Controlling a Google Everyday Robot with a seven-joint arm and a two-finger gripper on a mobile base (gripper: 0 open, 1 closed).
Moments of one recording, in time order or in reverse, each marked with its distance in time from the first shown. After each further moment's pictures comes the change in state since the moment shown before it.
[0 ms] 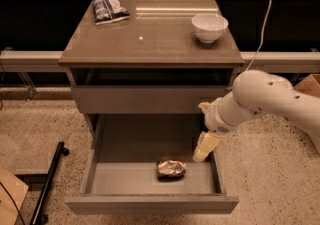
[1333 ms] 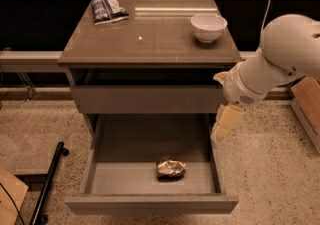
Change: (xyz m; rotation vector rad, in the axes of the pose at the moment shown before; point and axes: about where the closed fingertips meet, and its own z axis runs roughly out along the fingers) arm -0.029 -0.014 -0.126 0.056 0.063 -0.044
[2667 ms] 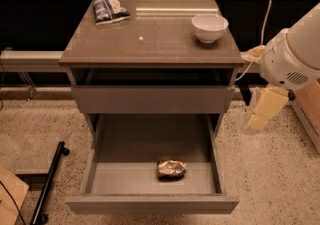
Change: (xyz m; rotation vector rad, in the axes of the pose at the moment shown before) arm -0.009 0.025 -0.125 0.030 0.040 0.018
